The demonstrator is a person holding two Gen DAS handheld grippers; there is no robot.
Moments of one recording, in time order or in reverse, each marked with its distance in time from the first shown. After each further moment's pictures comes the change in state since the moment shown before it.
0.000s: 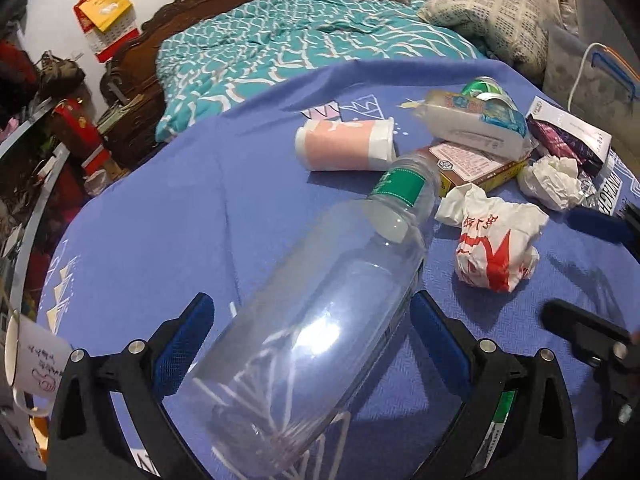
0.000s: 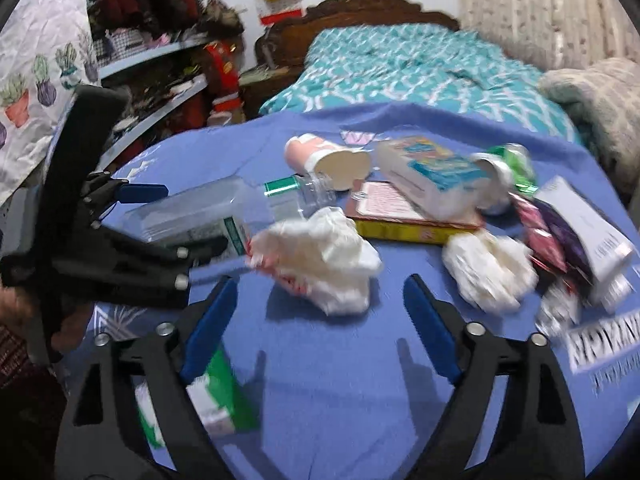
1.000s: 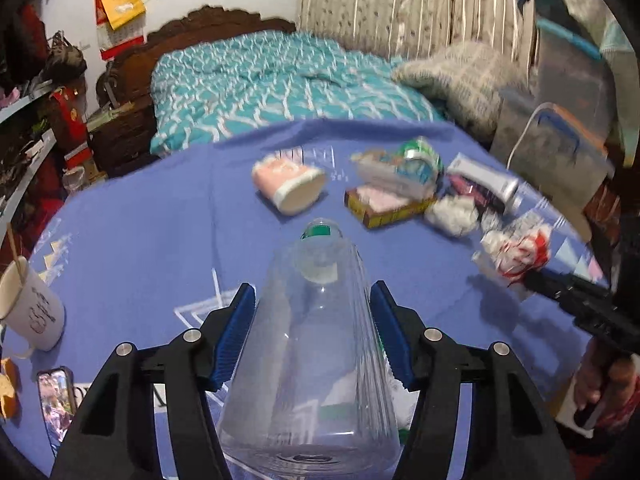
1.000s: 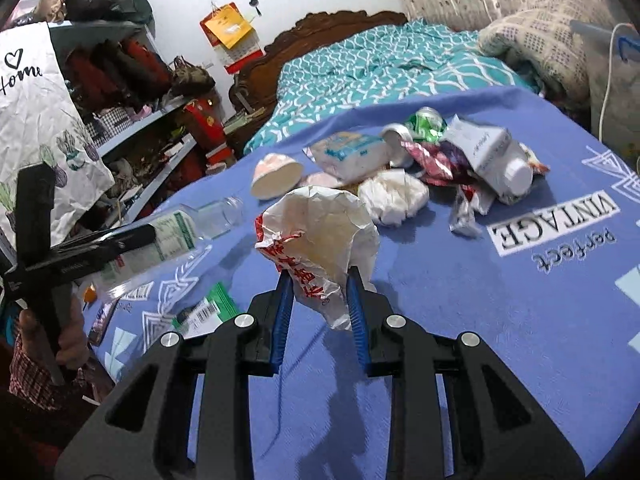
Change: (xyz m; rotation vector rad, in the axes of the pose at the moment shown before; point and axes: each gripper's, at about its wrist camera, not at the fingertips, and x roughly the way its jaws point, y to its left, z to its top) left arm -0.097 -0.010 -0.039 -0.121 -0.145 -0.163; right arm -0.102 -0.062 -0.084 0.269 -0.137 0.054
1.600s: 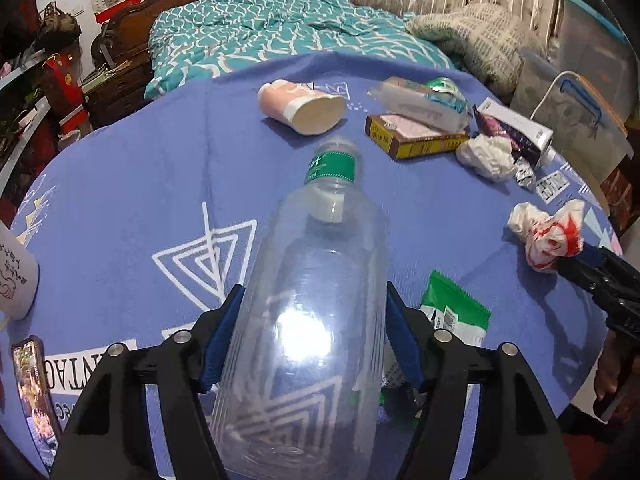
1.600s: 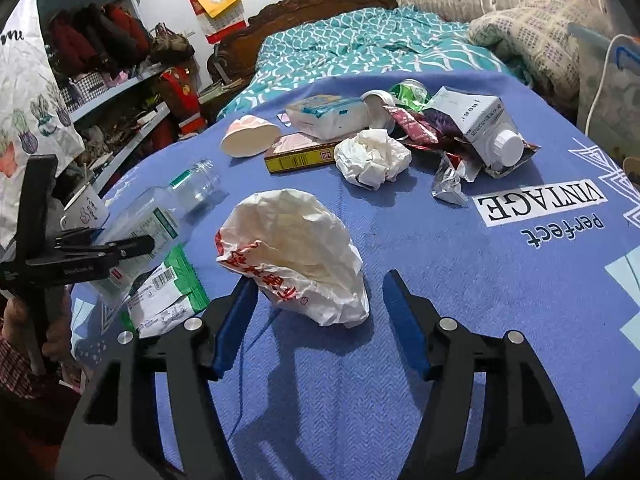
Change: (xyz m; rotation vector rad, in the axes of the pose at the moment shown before) left arm 0.048 0.020 -0.031 -0.030 0.145 -0.004; right arm 0.020 0.002 -0.014 -0.058 0.081 -0.123
